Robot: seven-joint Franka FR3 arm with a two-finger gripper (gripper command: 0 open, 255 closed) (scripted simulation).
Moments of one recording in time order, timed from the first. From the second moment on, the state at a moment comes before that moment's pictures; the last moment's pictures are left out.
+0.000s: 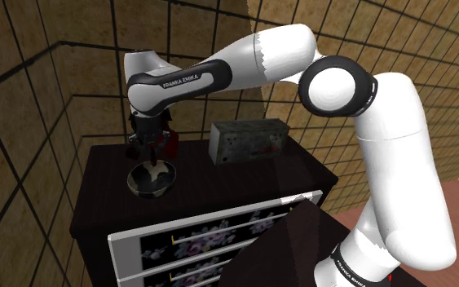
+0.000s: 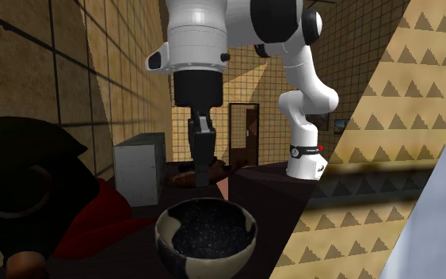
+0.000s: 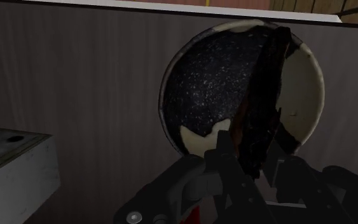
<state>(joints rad) 0.31 0.64 0.17 -1.41 -0.16 1.97 0.81</state>
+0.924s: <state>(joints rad) 0.31 0.70 0.16 -1.45 -0.17 2.07 0.82</state>
